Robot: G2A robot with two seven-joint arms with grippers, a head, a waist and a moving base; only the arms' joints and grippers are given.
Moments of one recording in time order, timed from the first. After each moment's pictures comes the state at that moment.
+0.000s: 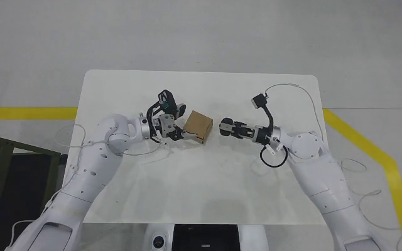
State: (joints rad) left arm 0.91 -1.07 -1.09 -1.34 0.79 -0.88 -0.37; right arm -0.98 -1.16 1.15 -1.33 0.20 -0.51 0.93
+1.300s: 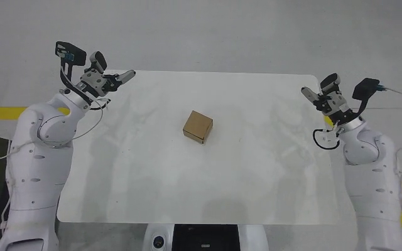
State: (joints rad) left arm 1.01 -0.99 -1.54 -1.53 0.79 -0.52 -0.35; right arm -1.06 -1.10 1.65 -1.28 -0.82 -0.82 0.02
